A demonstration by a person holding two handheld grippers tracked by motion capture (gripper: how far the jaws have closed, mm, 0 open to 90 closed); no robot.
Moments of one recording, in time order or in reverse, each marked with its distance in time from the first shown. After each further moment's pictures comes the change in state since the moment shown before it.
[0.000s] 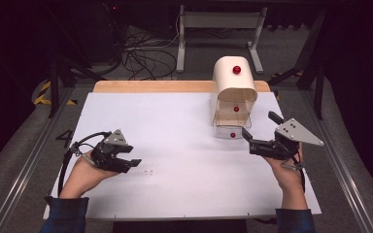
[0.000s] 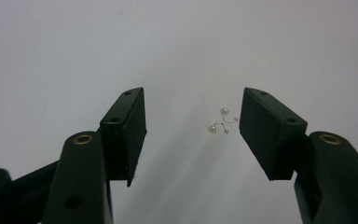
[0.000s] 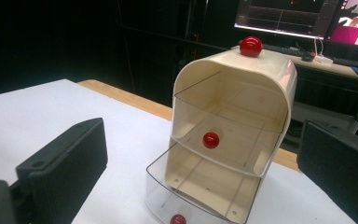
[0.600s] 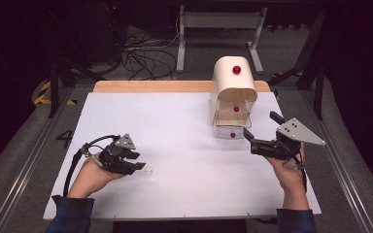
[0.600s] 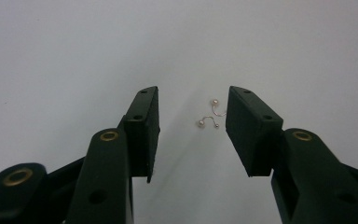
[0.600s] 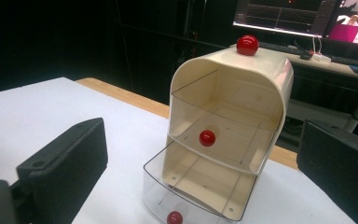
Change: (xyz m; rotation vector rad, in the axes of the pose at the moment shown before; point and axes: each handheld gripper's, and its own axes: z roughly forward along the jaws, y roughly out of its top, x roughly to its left) left arm -0.007 0.002 0.022 0.066 -0.032 0.004; right arm -0.002 0.001 -0.002 0.008 -0.005 0.000
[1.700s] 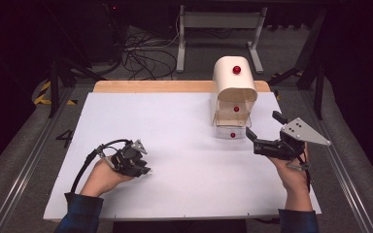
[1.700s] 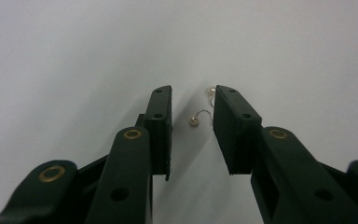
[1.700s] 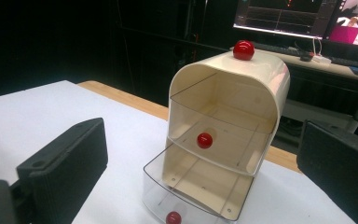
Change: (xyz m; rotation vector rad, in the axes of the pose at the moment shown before) left arm -0.003 0.004 0.038 0.140 -0.035 -0.008; right arm -0.004 0.004 -0.006 -0.006 0.006 0.006
